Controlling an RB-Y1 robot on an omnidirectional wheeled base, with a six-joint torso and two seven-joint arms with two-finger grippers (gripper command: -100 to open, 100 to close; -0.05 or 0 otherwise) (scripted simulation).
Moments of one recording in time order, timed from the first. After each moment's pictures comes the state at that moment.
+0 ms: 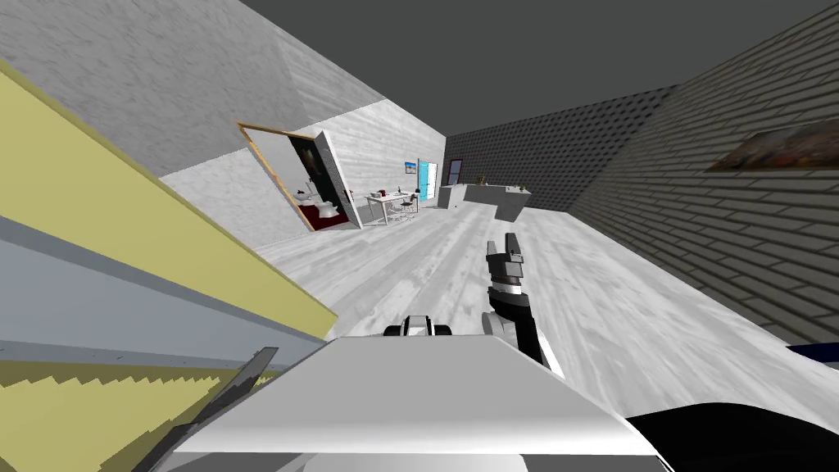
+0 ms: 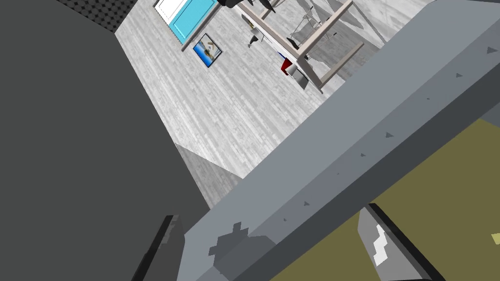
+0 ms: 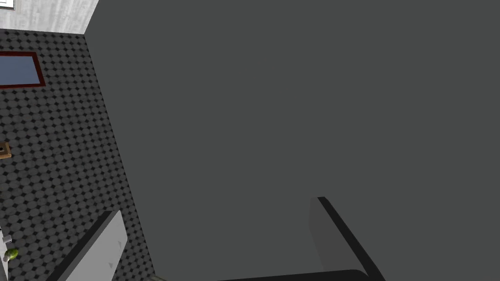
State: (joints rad) left arm 1.89 0.39 0.03 -2.48 0.12 -0.93 -0.46; right arm 0.51 0.01 -0.04 -2.32 0.06 -0.46 -0.01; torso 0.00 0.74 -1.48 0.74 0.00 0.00
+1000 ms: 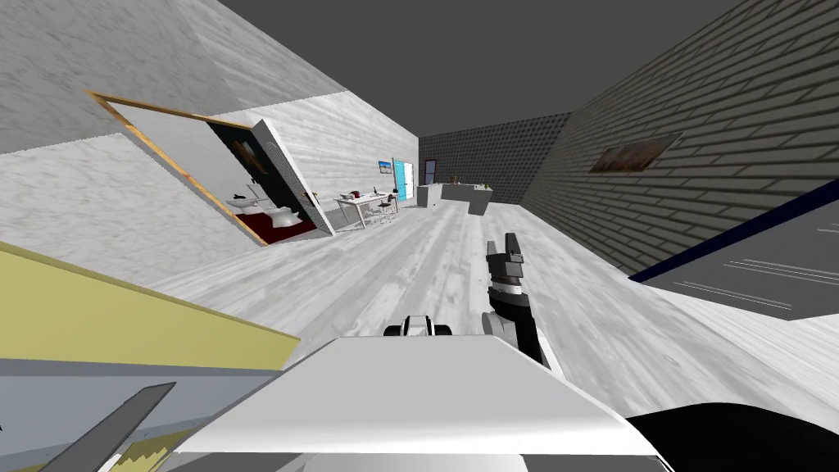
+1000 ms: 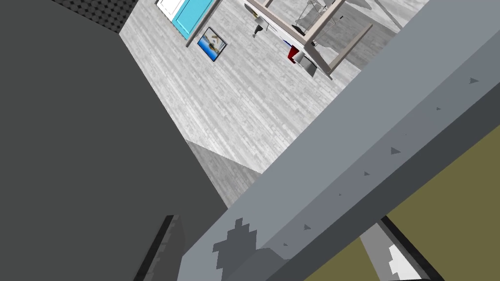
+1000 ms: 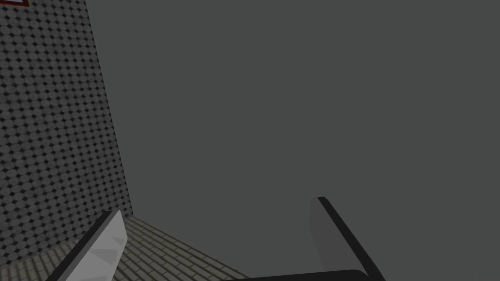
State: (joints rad) left arm 2.02 0.34 0.16 -2.43 0.35 -1.05 -0.49; right arm 0.51 0.01 -0.04 -2.32 0.06 -0.46 -0.01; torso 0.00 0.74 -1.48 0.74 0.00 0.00
